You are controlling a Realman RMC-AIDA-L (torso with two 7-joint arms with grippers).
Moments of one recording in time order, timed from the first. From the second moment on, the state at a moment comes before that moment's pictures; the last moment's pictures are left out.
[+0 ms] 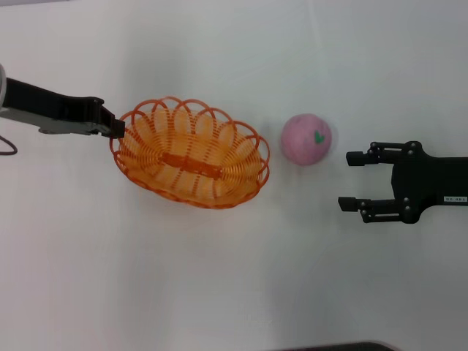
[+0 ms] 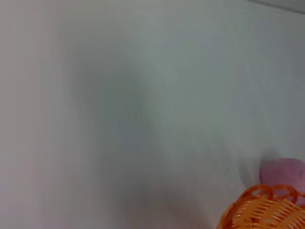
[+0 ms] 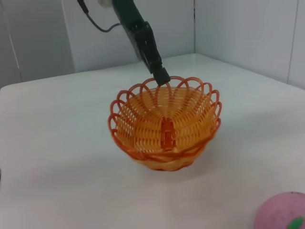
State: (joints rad) left arm -0.68 -2.16 0.77 1.15 2.58 1.66 -2.63; right arm 0.39 2.07 -0.52 -0.65 -2.24 -1.67 1.01
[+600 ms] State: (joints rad) left arm -0.57 -2.17 0.81 1.12 2.46 1.58 -2.71; right arm 0.39 2.07 -0.50 -0.65 -2.24 -1.67 1.01
